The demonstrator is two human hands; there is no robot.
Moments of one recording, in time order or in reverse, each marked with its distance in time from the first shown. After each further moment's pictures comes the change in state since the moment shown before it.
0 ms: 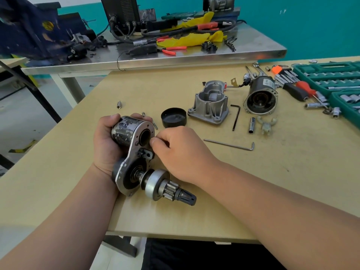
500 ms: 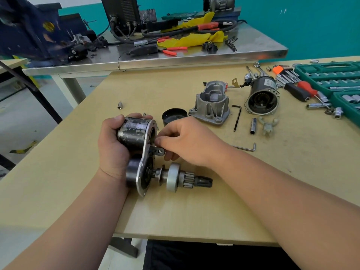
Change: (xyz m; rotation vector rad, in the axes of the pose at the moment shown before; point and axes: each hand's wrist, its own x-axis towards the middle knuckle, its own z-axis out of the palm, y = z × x) left_hand 0.000 -0.010 0.009 0.094 0.188 0.197; right_hand 0.014 0.007 -0.022 0.245 -0.174 0.142
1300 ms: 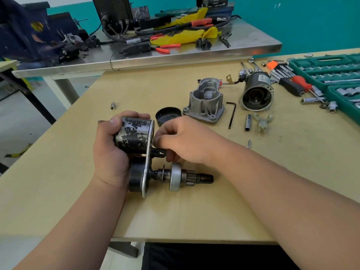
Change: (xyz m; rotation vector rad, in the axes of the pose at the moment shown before) left_hand -0.009 -0.005 0.010 0.163 -0.080 0.224; right_hand -0.001 0.002 -0.010 0.045 -0.073 0.062
